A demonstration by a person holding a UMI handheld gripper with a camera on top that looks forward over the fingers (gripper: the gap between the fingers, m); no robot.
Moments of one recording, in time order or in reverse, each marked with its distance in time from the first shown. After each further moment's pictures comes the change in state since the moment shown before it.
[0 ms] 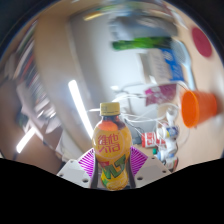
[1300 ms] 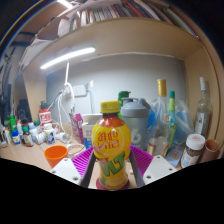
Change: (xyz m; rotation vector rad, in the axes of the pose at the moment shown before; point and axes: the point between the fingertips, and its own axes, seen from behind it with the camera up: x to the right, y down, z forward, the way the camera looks) arm 0.115 -0.258 -0.112 -0.034 0.598 -1.633
